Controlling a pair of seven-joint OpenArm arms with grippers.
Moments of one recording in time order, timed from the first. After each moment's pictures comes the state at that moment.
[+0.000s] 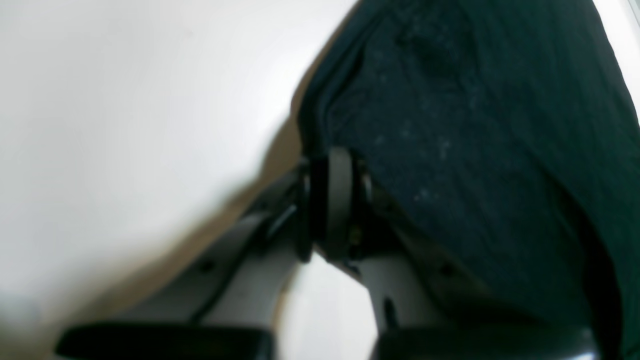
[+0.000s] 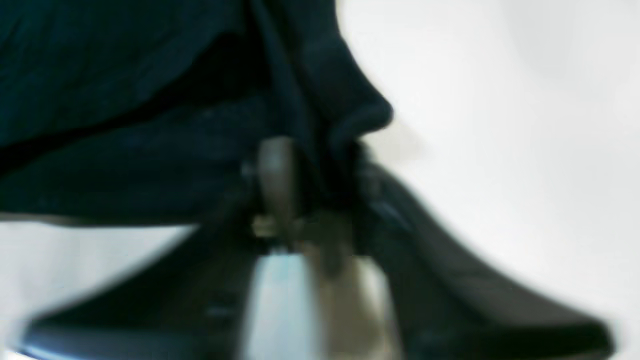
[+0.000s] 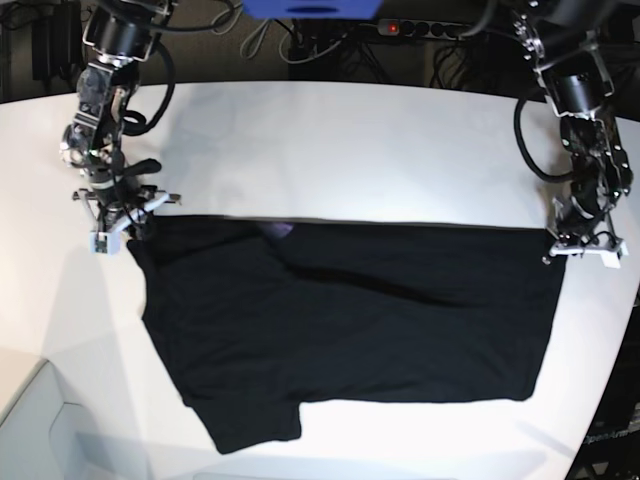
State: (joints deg) left arm -10.2 -18.4 -26.7 57.5 -37.6 -5.1 32.9; right arm -2.0 3.1 24.9 77.9 3.1 24.0 -26.7
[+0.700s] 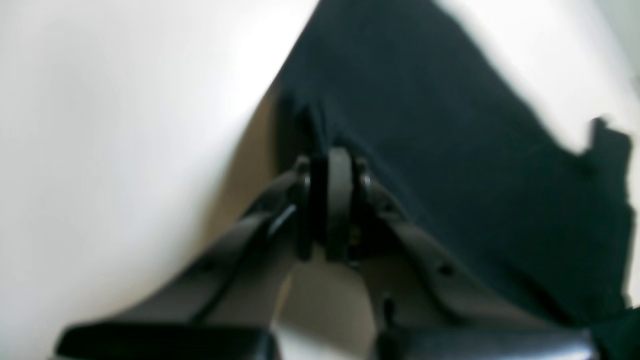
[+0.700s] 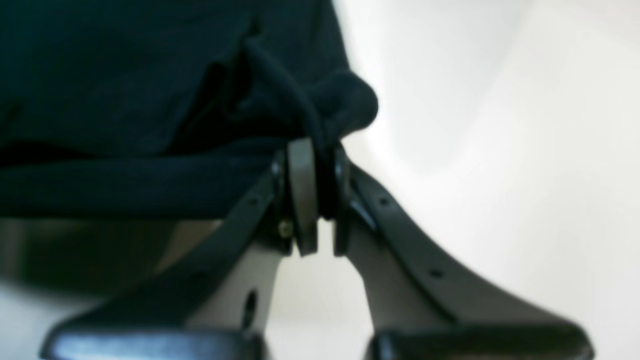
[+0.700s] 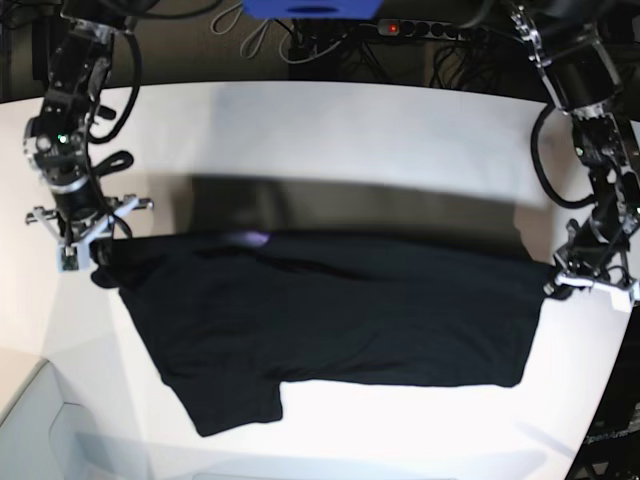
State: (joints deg) left arm -10.0 -17.9 -27.2 80.2 -37.9 -5.1 50.0; right arm -6.6 6.2 24.4 101.7 1.9 24.5 -34.7
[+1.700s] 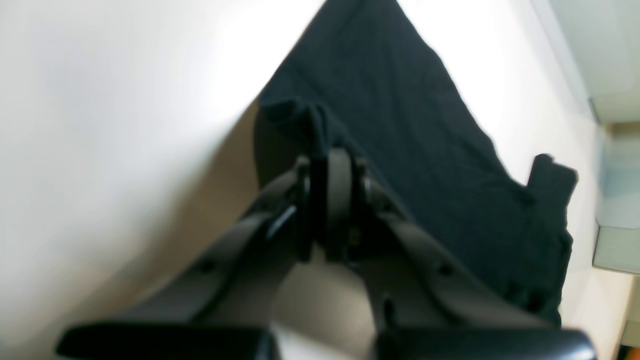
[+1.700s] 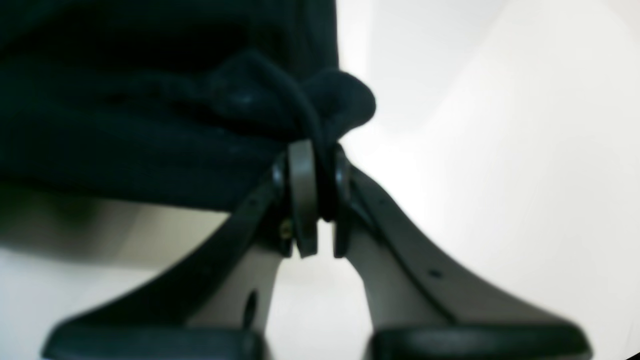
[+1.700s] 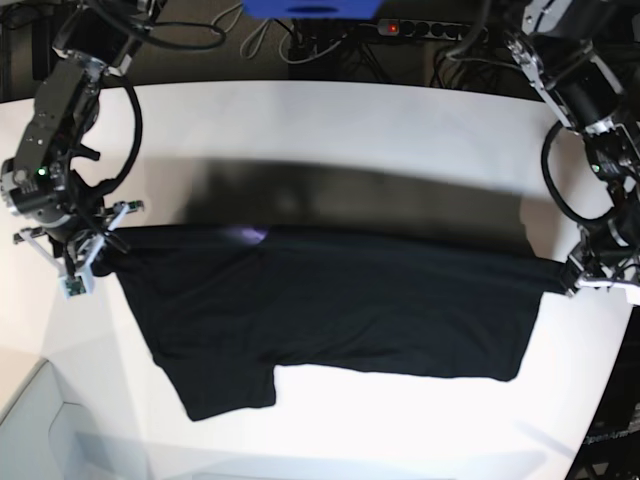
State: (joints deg) left arm -13.0 -16.2 -37.3 78.4 -38.0 -5.4 62.3; right arm 0.9 6.4 25.3 109.2 2.4 33.5 -67.0
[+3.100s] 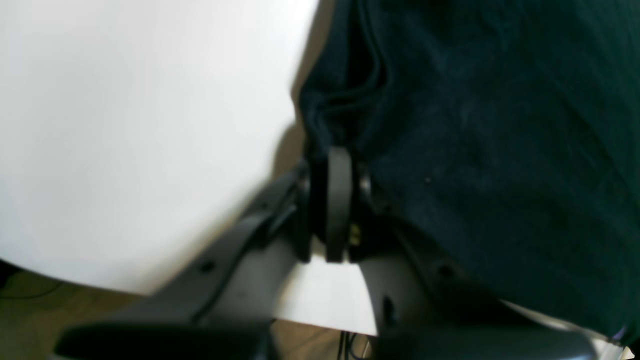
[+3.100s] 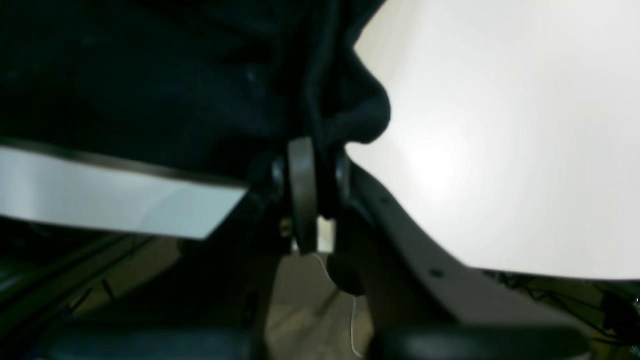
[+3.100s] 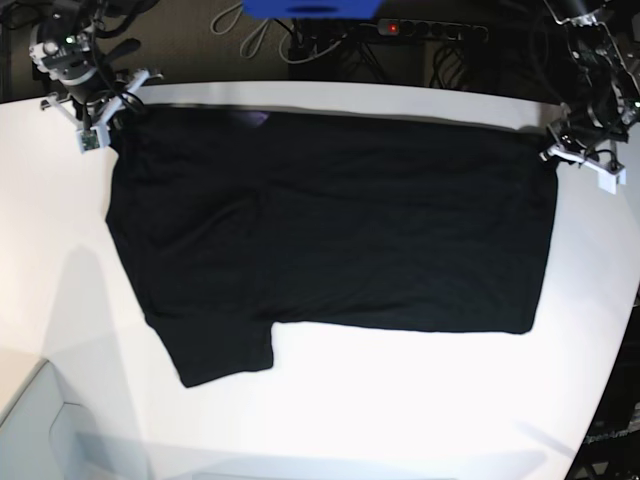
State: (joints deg) left arm 12.4 -15.3 -37.5 83.4 -38.9 -15.0 60.3; right arm -29.5 1.6 30.4 107.1 1.7 33.7 -39.8
